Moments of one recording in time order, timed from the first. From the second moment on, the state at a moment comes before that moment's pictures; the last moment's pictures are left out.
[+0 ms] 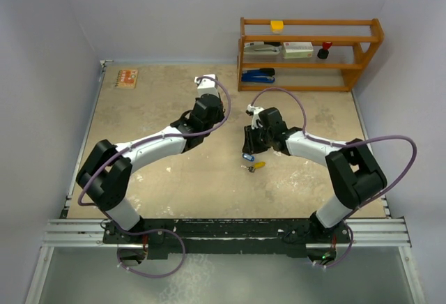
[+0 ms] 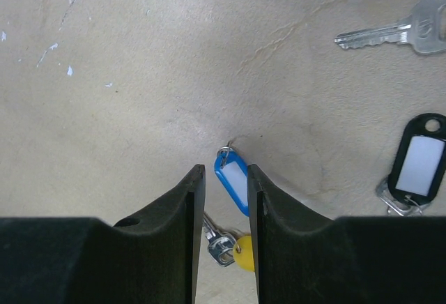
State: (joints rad) left arm -0.73 1.64 1.10 0.16 -0.47 -0.50; right arm 0.51 1.61 0.86 -0.12 -0.22 0.24
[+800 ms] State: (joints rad) left arm -0.72 1.63 1.08 0.17 -0.48 -0.51; right arm 0.54 1.66 0.86 -0.07 -0.23 0.27
